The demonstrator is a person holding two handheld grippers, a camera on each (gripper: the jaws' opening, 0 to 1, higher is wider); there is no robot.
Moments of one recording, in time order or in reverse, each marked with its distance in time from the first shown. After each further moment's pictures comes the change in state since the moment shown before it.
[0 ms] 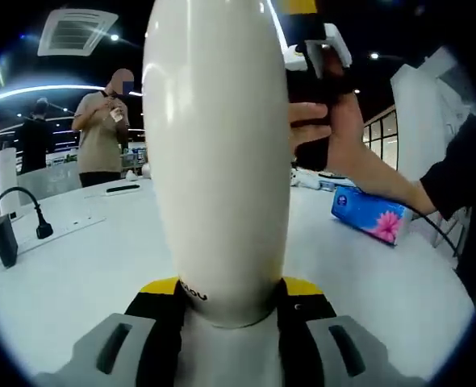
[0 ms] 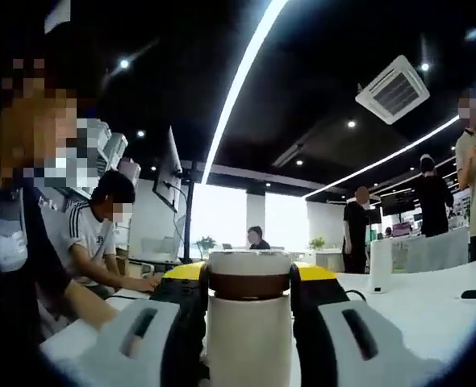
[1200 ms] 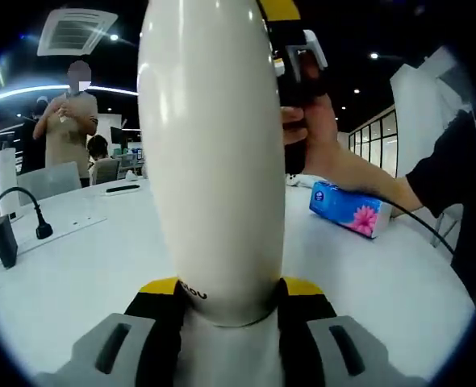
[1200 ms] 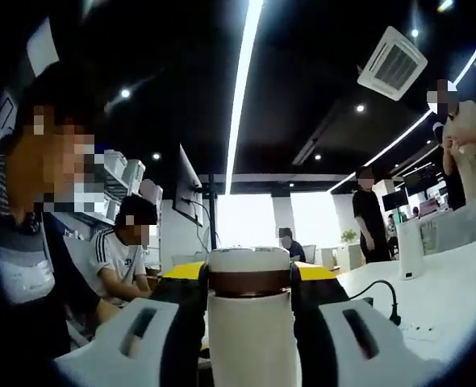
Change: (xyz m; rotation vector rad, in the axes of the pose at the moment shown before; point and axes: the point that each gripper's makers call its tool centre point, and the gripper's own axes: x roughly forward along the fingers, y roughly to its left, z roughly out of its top) left arm 0.001 0.000 0.001 0.000 0.000 0.000; right arm 0.000 0.000 -0.001 0.144 -0.030 0.123
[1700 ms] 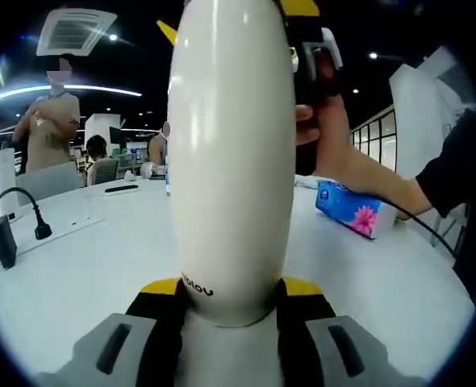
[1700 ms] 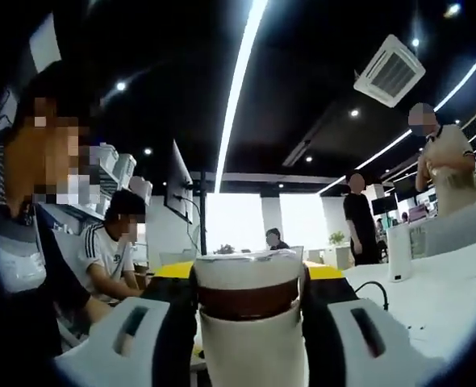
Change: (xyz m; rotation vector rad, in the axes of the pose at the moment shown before) left arm 0.000 0.001 0.000 0.001 0.001 -0.006; right arm 0.000 0.001 0.000 -0.040 0.002 -0.082
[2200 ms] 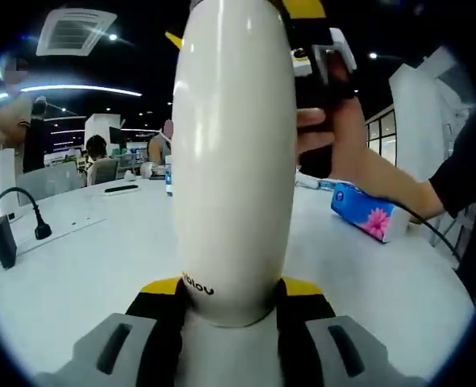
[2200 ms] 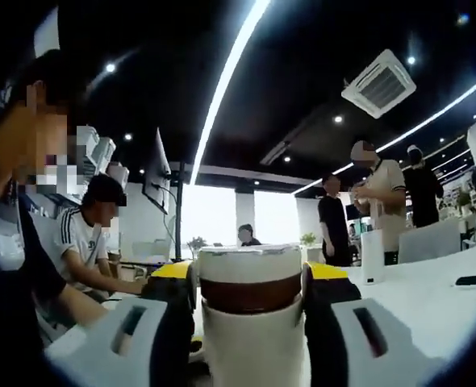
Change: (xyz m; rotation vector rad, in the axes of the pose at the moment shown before) left arm 0.000 0.000 -0.001 0.000 0.000 0.000; right arm -0.005 0.000 -0.007 -0.114 0.046 -0.151
